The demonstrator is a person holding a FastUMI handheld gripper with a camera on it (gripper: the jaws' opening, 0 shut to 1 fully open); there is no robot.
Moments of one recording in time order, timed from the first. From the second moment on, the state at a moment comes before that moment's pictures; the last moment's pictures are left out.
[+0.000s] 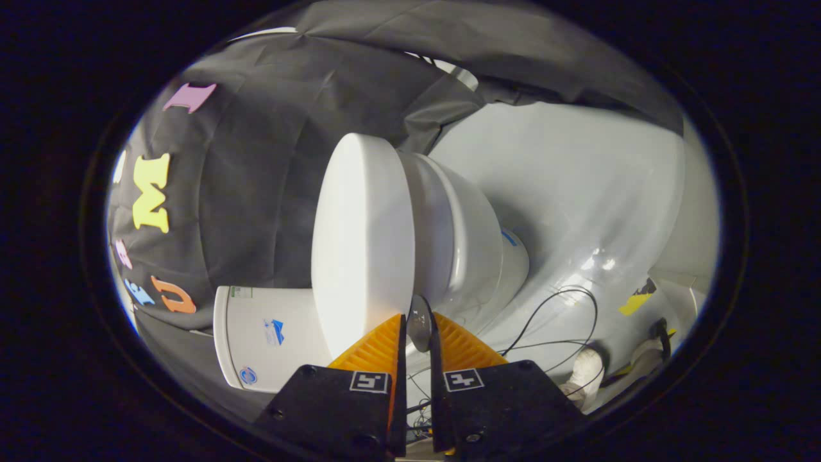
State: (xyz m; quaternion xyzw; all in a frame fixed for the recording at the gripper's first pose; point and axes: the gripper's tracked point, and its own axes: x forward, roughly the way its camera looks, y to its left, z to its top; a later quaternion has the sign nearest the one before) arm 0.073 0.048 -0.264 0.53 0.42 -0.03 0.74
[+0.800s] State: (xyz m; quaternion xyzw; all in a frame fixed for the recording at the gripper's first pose) arm 0.073 0.061 -0.214 0.41 0.41 -0.02 0.81
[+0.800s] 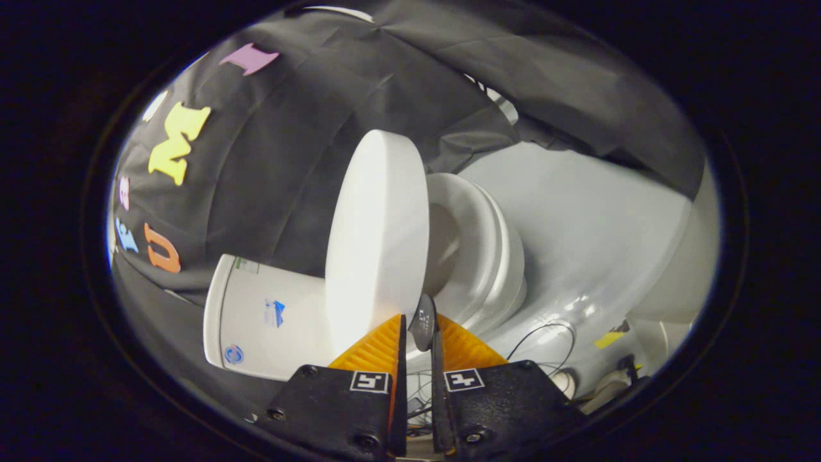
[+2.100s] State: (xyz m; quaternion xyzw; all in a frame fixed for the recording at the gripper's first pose) arm 0.085 0.119 -0.102 0.24 0.38 0.06 0.89
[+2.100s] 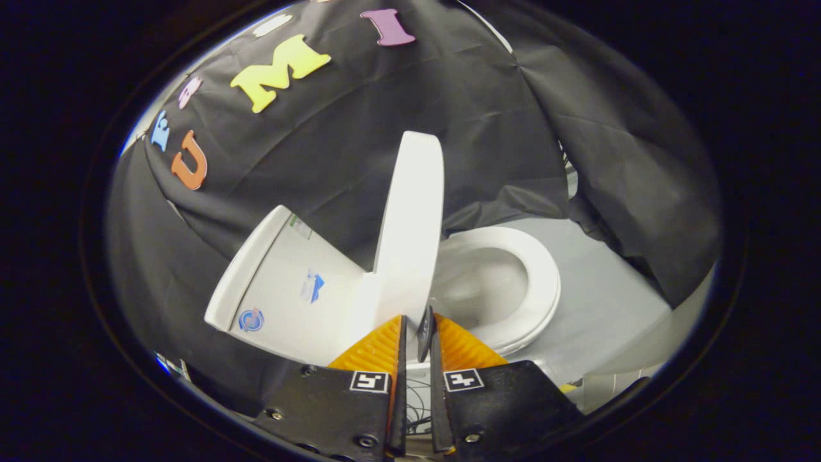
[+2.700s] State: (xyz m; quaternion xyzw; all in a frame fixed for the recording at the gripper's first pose) arm 0.092 0.163 -0.069 0.19 0.36 0.09 0.91
